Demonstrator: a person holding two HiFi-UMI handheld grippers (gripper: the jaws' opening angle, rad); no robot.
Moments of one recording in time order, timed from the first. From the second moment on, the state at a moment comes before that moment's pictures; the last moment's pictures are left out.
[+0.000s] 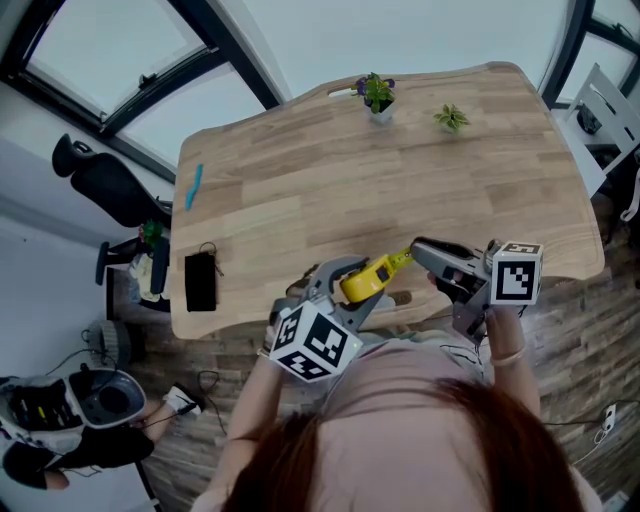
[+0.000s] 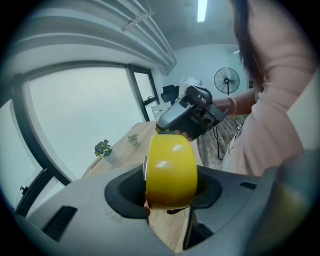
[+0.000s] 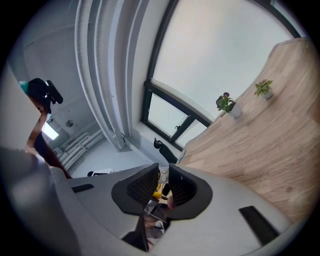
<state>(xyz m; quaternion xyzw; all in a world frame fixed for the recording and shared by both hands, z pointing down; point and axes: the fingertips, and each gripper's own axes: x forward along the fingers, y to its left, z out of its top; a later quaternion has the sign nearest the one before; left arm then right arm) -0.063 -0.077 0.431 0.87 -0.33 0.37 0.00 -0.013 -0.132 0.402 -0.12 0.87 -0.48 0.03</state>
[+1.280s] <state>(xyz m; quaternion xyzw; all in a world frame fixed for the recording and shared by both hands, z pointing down) -0.074 -0.069 0.437 0.87 -0.31 0.38 -0.01 0.015 -0.140 0.397 -0.16 0.87 -0.46 0.07</state>
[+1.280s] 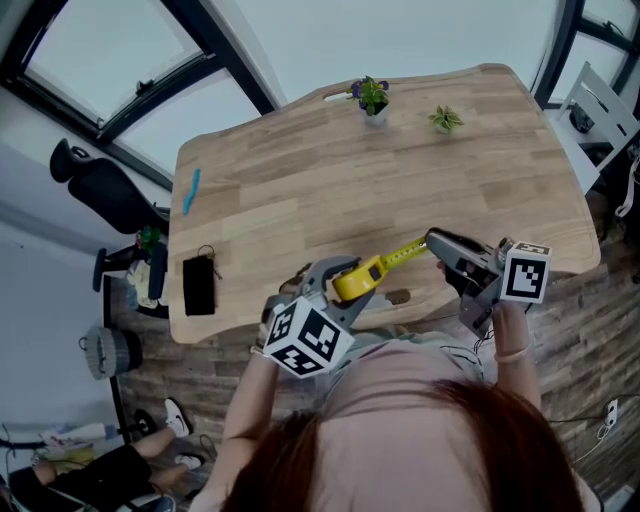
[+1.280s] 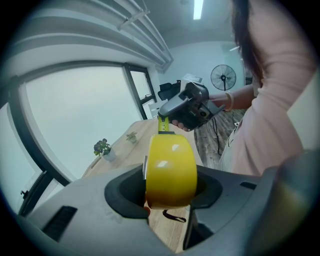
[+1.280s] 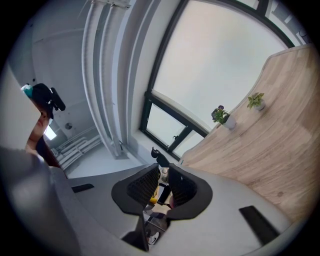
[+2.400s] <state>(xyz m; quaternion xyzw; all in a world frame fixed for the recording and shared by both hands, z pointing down) -0.106 -0.069 0.440 0.85 -0.32 0.41 -0.01 0.039 -0.168 0.386 -0.19 0.87 -0.43 0.12</state>
